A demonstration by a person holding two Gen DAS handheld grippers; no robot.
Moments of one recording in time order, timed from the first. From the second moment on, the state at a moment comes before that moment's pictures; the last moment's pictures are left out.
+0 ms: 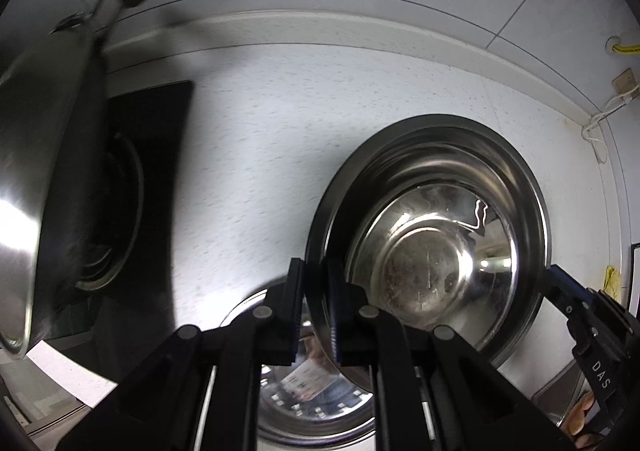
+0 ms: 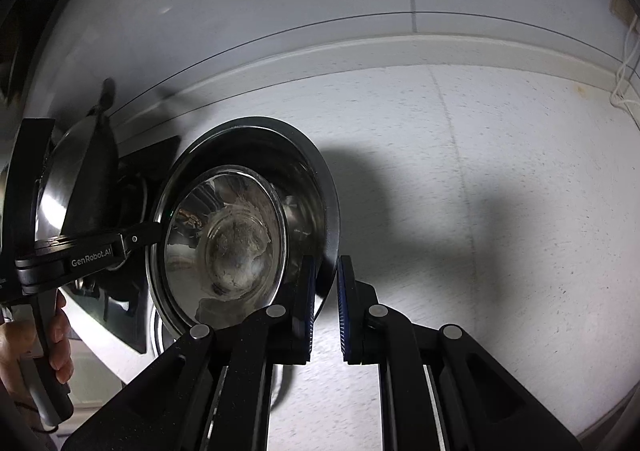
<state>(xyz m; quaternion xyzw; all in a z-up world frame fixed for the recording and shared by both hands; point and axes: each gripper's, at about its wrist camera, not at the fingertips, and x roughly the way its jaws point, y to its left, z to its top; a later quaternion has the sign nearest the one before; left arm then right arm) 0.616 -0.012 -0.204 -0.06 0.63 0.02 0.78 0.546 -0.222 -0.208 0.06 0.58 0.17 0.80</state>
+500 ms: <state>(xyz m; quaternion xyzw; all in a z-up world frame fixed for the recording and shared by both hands) 0.555 0.051 -0.220 -0.08 0.64 0.05 0.76 0.513 -0.160 -0.227 0.03 0.60 0.21 0.77</state>
